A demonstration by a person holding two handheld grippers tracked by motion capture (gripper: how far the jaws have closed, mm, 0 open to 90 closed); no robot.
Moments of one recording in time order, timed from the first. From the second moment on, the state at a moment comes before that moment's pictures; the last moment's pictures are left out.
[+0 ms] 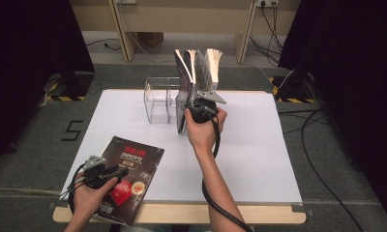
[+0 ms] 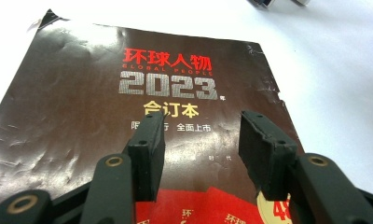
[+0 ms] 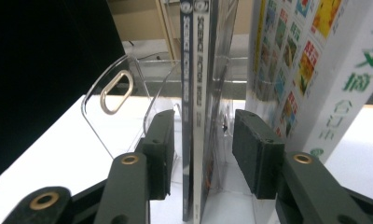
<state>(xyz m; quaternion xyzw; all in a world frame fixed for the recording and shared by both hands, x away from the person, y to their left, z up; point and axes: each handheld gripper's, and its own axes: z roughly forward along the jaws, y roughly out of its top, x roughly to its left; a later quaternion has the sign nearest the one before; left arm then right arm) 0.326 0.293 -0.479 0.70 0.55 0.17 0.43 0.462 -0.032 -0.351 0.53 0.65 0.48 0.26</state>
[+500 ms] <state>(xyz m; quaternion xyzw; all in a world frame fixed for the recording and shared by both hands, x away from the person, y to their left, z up) 0.327 0.300 -0.476 0.69 0.56 0.17 0.42 0.449 -0.035 -0.364 0.53 0.66 0.46 0.25</state>
